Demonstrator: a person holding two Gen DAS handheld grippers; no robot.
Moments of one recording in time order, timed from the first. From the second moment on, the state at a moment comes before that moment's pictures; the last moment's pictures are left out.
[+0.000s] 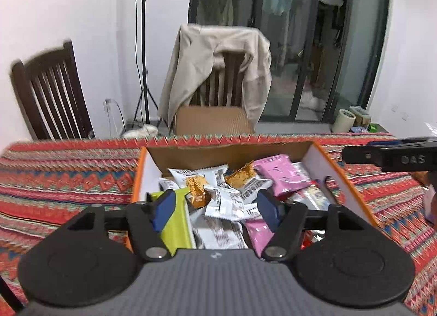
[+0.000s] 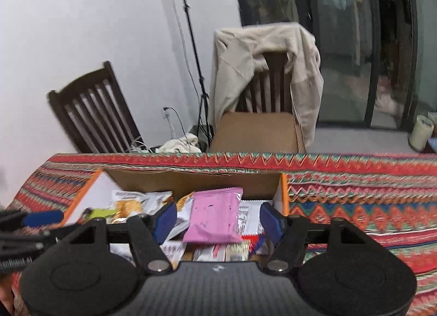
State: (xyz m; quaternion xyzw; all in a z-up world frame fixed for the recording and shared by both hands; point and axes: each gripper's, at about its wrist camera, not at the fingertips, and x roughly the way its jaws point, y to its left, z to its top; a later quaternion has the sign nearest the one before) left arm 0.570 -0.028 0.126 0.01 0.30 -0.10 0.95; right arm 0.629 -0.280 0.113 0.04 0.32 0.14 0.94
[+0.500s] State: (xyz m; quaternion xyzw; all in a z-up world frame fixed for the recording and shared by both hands) left arm 0.307 -0.004 0.159 0.01 0.19 -0.14 0.97; right arm 0.366 -0.312 0.183 -0.02 0.21 0.17 0.96
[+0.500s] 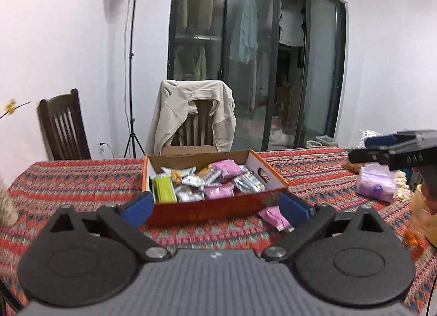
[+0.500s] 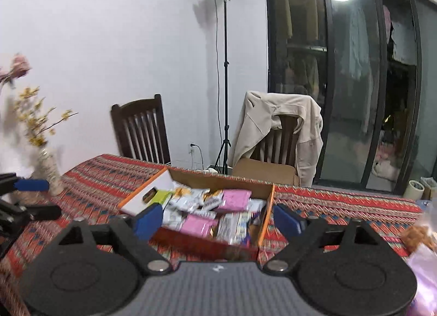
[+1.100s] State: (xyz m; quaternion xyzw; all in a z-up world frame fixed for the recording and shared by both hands) left arm 0.196 -0.012 0.040 -0.02 0.29 -0.08 0.95; right arm 0.173 -0.301 0.041 -0.05 0.26 0.16 0.95
